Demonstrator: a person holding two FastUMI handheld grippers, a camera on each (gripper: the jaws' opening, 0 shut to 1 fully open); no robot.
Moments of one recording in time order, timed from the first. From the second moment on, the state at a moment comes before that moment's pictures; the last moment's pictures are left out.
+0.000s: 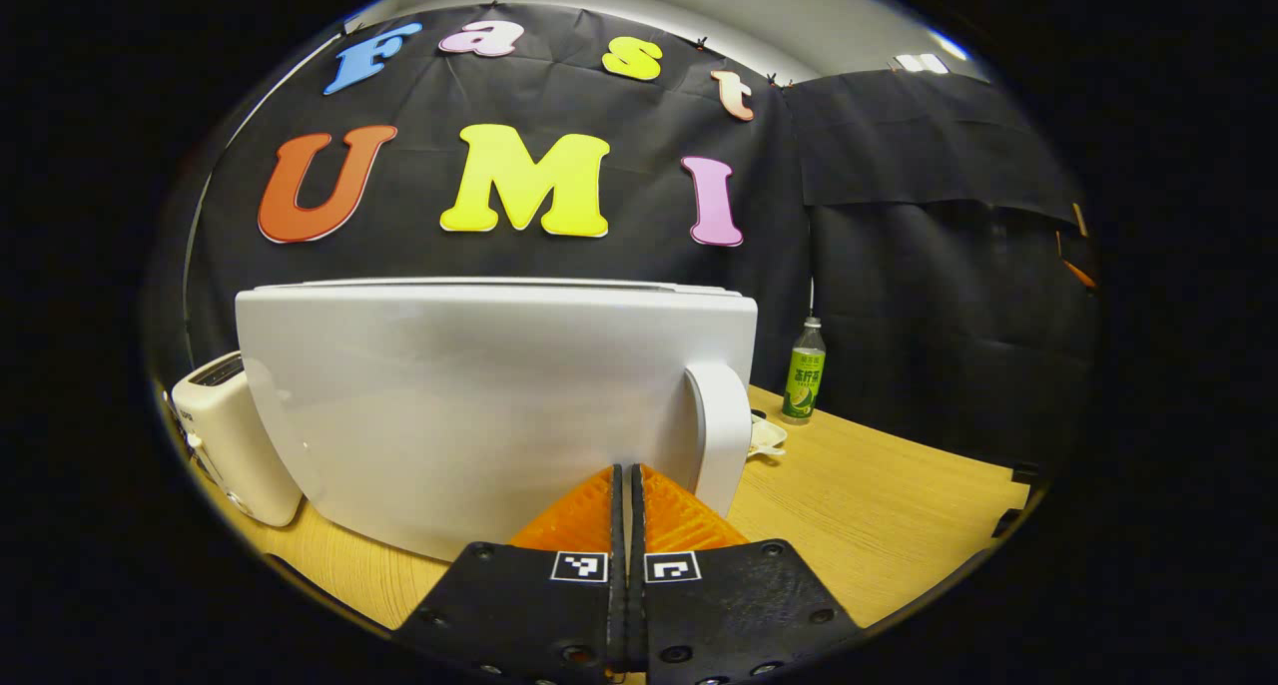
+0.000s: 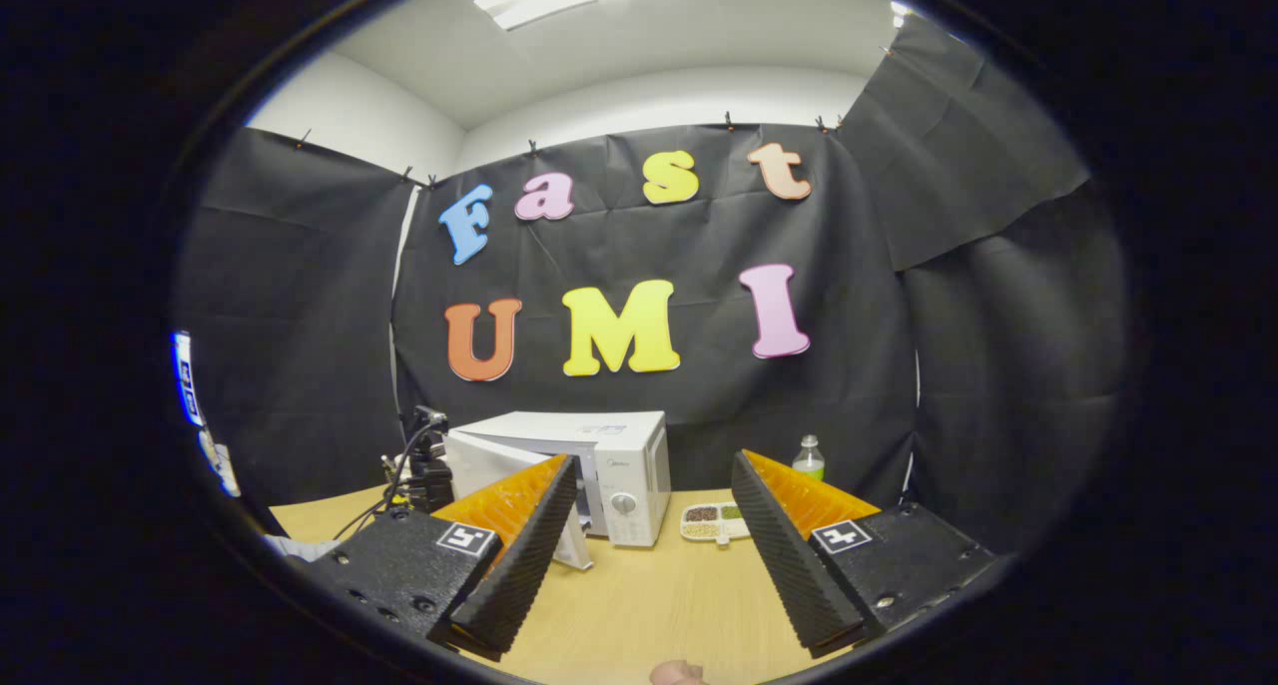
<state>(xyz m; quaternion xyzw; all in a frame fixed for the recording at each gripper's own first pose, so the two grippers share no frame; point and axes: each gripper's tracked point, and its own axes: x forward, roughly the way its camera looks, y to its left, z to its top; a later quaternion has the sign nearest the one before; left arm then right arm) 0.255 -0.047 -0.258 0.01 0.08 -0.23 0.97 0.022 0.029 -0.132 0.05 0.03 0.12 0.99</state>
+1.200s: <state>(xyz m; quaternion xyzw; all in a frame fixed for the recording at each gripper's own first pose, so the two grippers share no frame) 0.281 -0.012 -0.299 -0.06 0.16 -0.09 0.98 0.028 0.019 -0.198 0.11 0.11 0.12 0.98</state>
